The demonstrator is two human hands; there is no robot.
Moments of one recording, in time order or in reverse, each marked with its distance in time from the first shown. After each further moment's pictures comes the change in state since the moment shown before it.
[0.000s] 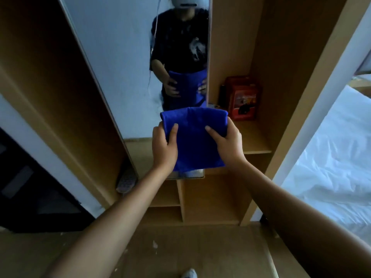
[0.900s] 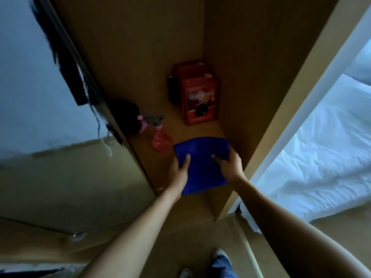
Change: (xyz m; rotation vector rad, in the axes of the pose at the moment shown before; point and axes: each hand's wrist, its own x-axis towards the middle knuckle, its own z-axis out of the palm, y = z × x) left_hand 0.066 -0.091 0.284 -0.204 -0.515 -0.699; right_hand 0.143 0.216 -0.129 -0.187 0.181 0.589
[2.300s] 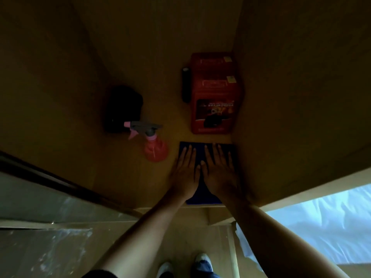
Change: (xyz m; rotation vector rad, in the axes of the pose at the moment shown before) left_hand 0.118 -0.028 0.057 1.078 0.057 0.379; right_hand 0.126 0.036 0.036 -1.161 -0.311 -0.477
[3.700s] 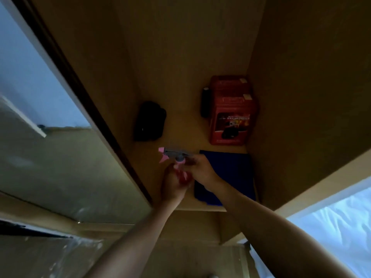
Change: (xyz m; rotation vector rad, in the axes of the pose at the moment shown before) left_hand -0.052 -0.052 -0.059 -0.779 0.256 -0.362; right_hand -0.001 -0.112 -0.059 1.364 -0.142 -0.158
